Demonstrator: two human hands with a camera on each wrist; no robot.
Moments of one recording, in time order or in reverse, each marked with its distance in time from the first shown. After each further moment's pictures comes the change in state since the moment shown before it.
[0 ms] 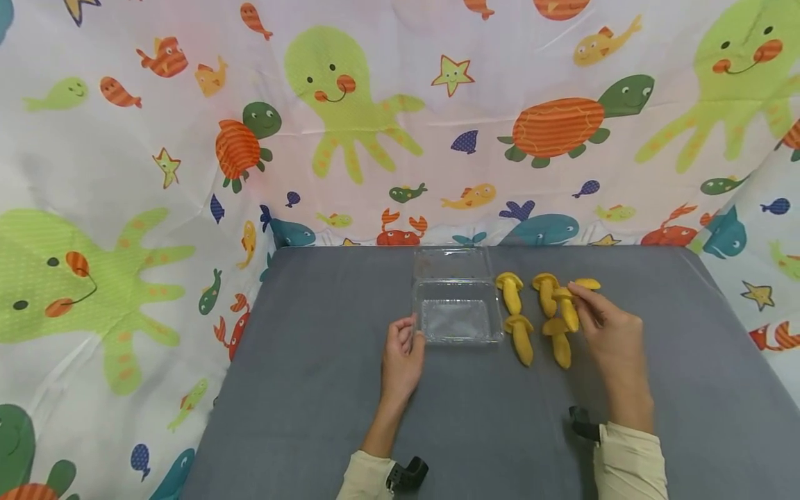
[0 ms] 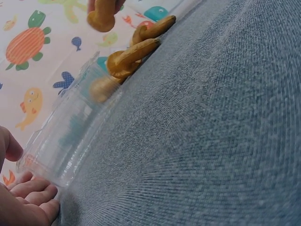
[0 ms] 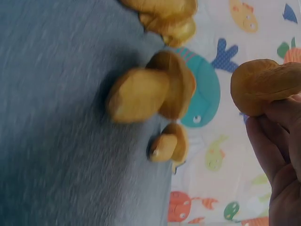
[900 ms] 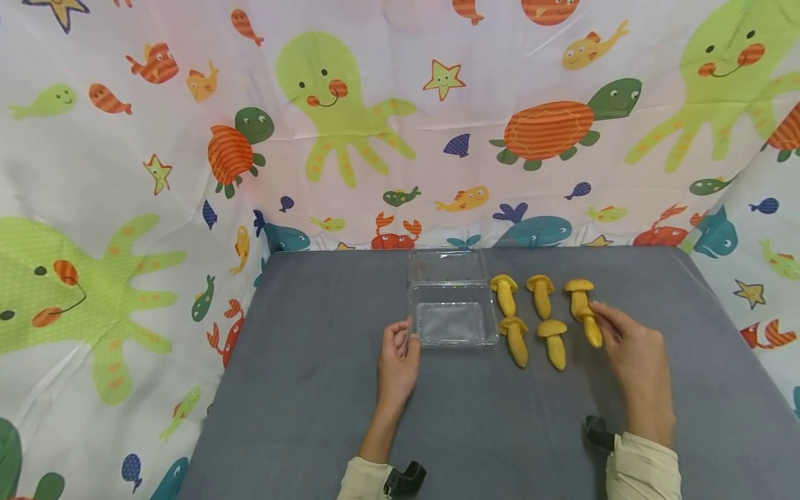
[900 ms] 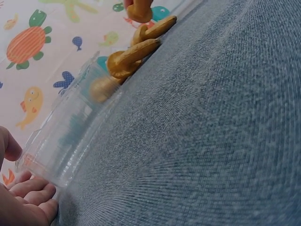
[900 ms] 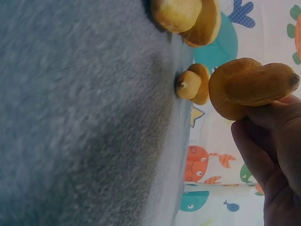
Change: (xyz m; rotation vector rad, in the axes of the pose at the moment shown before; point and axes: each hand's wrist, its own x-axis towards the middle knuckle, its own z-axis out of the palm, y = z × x) left_hand -0.001 0.000 0.003 -0.072 0.018 0.009; right_hand -0.019 0.028 -0.031 -0.241 -0.158 0.247
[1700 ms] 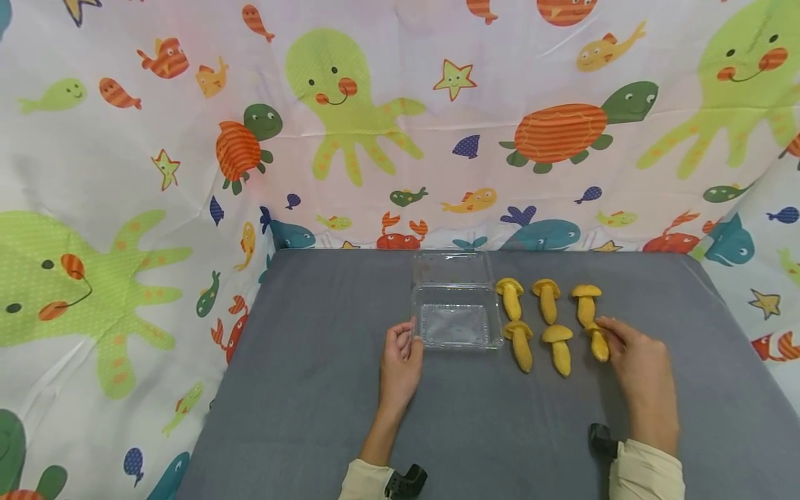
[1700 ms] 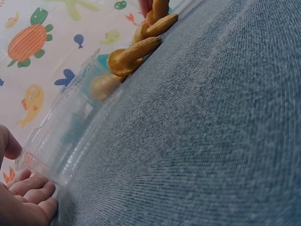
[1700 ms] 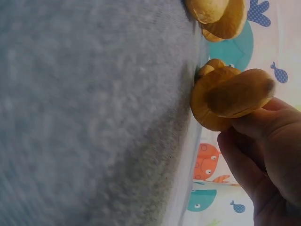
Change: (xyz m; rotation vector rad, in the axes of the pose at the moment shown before) left_hand 0.001 -0.001 -0.001 0.013 0.008 -0.001; right_hand 0.000 0.016 0.012 -0.055 -0.138 0.053
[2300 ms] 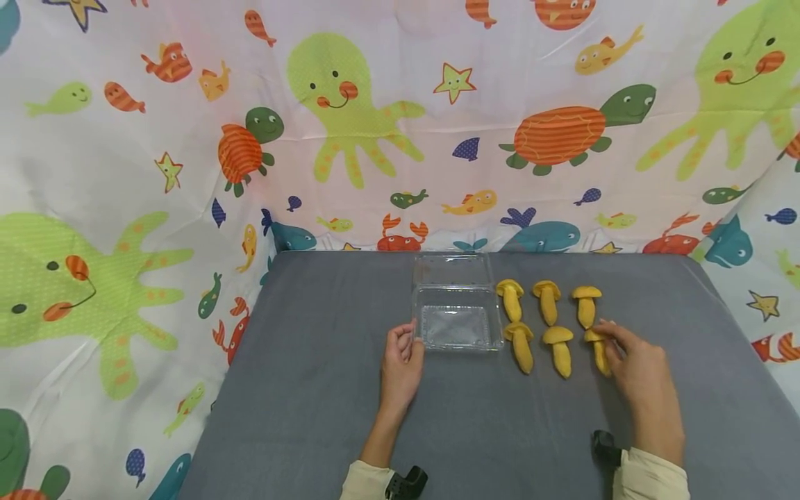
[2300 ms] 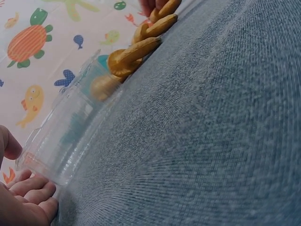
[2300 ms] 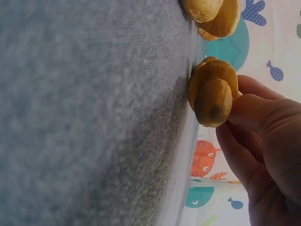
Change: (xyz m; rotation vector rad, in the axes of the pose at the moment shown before) left_hand -0.002 0.003 0.002 -0.014 0.007 0.014; right_hand -0.004 -0.001 -0.006 0.007 -0.108 0.017
